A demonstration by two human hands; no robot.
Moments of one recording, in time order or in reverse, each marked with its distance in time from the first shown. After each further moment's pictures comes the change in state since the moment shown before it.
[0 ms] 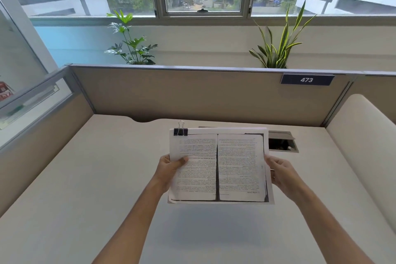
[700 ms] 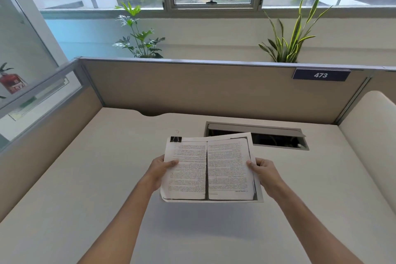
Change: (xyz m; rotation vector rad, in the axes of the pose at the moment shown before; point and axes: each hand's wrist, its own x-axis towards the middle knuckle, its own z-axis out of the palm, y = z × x) left_hand -0.001 -0.009 -0.059 0.059 0.102 -0.195; right_hand 0.020 0.029 0.064 -0.016 0.065 0.093
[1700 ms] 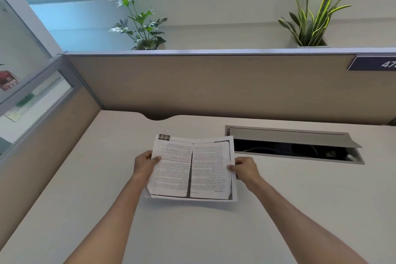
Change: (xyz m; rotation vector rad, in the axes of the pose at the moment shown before) left_hand 0.154 0.043 -0.110 0.232 0.444 0.053; right_hand 0.178 0.020 0.138 -0.192 0.039 0.149
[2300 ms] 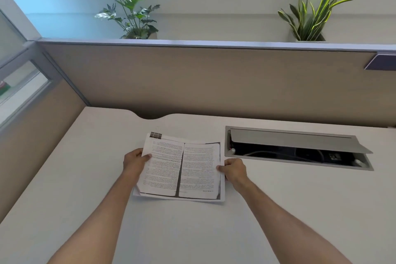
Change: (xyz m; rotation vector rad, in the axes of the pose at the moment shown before) left_hand 0.078 -0.014 -0.001 0.061 0.033 -0.022; right_hand 0.055 0.004 0.046 -0.138 0.097 0.102
